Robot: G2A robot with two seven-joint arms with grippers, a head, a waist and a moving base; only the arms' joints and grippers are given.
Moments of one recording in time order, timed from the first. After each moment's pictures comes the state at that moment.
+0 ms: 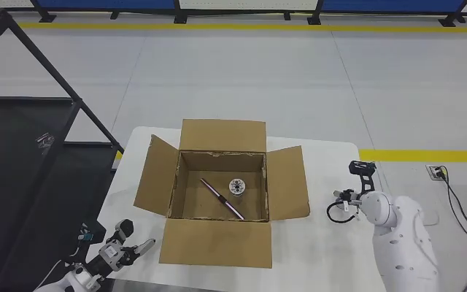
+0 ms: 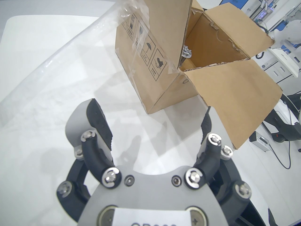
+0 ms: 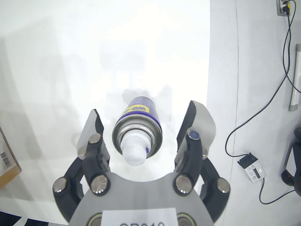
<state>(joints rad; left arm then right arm) 1.63 -1.05 -1.79 -1.64 0.82 -0.77 -0.15 -0.90 -1.34 1.67 -1.33 -1.35 0.01 1.07</state>
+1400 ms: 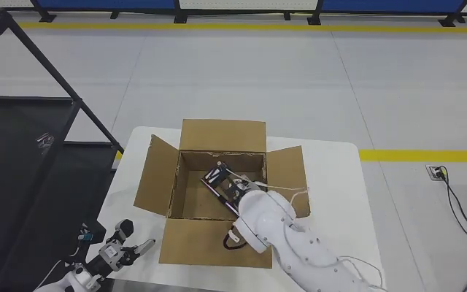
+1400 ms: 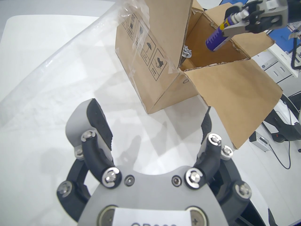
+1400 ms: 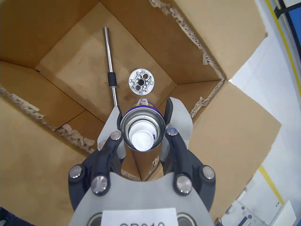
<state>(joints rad) 1.63 -1.05 -1.79 -1.64 0.82 -0.77 -0.15 -0.63 -1.49 0.75 -1.55 -1.46 0.08 1.29</state>
